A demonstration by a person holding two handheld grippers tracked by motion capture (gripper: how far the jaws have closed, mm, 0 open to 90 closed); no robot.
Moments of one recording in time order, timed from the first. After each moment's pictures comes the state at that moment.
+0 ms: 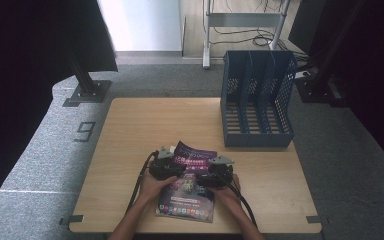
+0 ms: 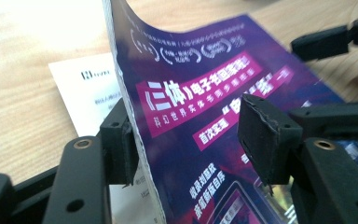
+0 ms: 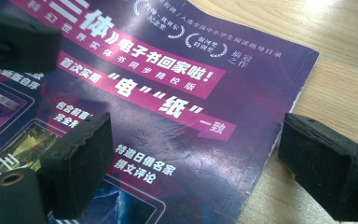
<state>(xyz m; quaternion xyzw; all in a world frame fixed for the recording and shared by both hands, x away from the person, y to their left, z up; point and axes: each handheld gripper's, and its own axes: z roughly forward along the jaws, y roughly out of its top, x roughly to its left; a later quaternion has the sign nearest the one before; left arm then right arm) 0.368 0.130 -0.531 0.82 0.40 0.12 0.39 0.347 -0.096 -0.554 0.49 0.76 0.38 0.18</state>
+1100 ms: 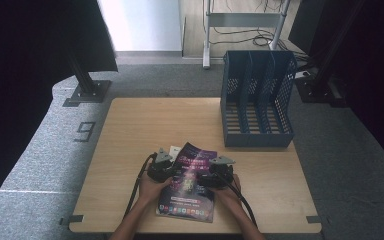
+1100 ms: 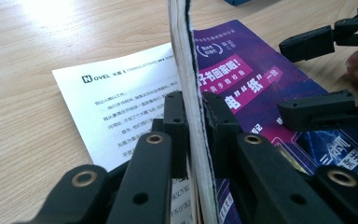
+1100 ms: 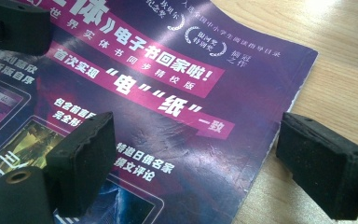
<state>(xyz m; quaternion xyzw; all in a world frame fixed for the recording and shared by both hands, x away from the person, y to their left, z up) 0.359 0.135 -0.528 0.81 0.38 0.13 0.42 0.346 -0.098 -0.554 0.49 0.76 0.38 0.17</state>
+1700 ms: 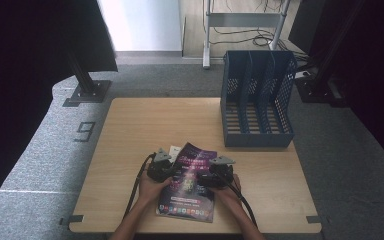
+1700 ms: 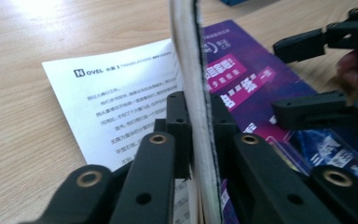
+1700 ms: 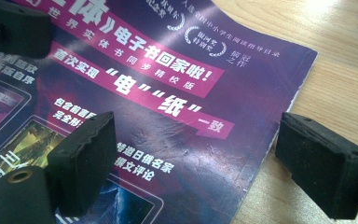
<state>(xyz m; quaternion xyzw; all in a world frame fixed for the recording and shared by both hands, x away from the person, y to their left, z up) 0.359 0.138 -0.528 0.81 0.38 0.11 0.43 0.346 -0.098 -0.554 0.49 0.76 0.38 0.17</state>
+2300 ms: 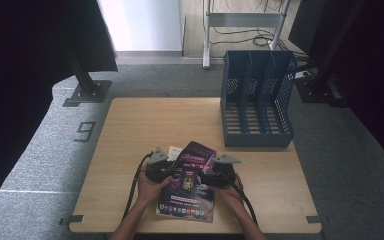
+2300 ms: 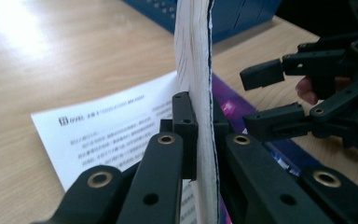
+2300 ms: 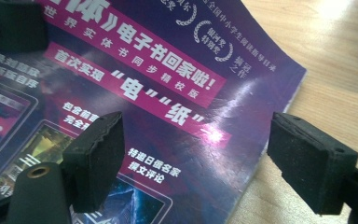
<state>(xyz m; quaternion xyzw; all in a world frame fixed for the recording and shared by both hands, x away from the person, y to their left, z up) 0.346 0.141 -0.504 0.78 0.35 0.12 0.50 0.341 -0.106 -0.537 0.48 0.75 0.42 0.16</state>
